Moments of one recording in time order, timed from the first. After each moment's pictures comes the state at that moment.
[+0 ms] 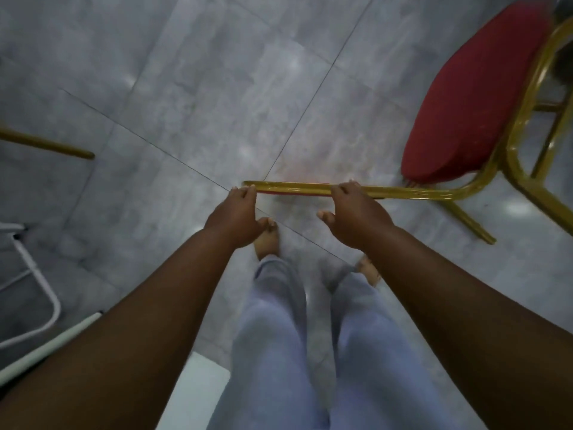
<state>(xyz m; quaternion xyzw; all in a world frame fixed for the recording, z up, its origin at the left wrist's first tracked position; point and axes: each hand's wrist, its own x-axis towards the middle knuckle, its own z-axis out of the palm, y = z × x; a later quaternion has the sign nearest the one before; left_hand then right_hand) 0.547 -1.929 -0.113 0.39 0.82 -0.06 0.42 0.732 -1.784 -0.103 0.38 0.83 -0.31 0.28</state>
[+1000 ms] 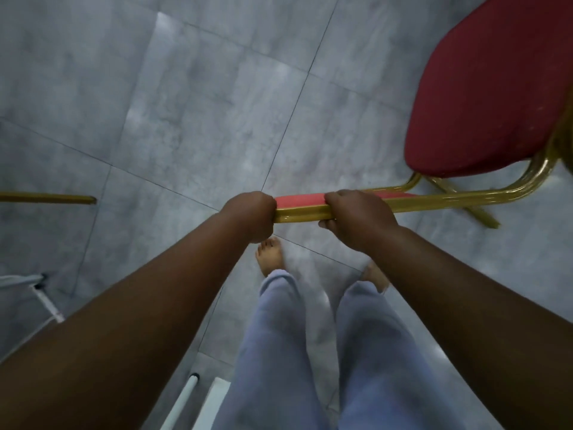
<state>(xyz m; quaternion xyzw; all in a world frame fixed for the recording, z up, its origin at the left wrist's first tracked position) 0.560 -1.828 -0.104 0.53 0.71 -0.24 0.40 0.749 -1.747 -0.109 0.34 0.88 -0.27 0.18</state>
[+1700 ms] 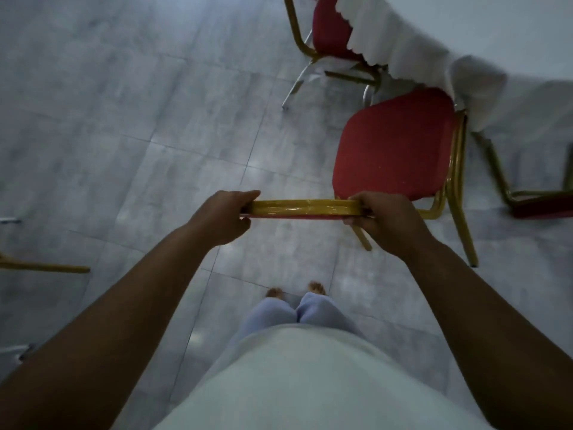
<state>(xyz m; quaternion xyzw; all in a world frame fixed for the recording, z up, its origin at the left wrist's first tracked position) 0.735 -1.803 0.210 0.61 0.74 0.00 0.29 1.032 -1.712 0.220 0.44 0.85 -0.29 -0.06</state>
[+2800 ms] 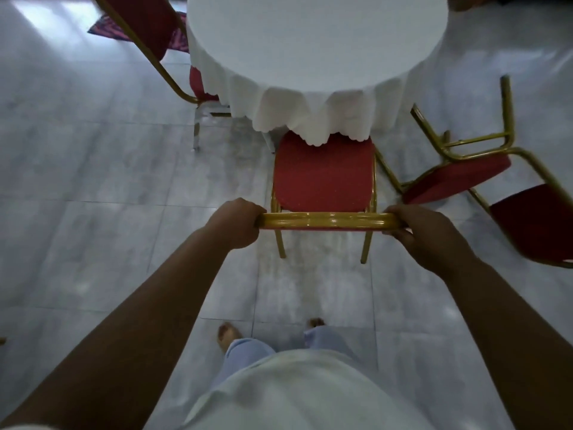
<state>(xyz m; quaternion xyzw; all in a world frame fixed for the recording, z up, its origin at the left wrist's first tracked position) 1.148 -1.722 0.262 0.72 0.65 -0.10 0.20 1.495 -1.719 0.273 0.56 0.81 -0.19 -0.08</state>
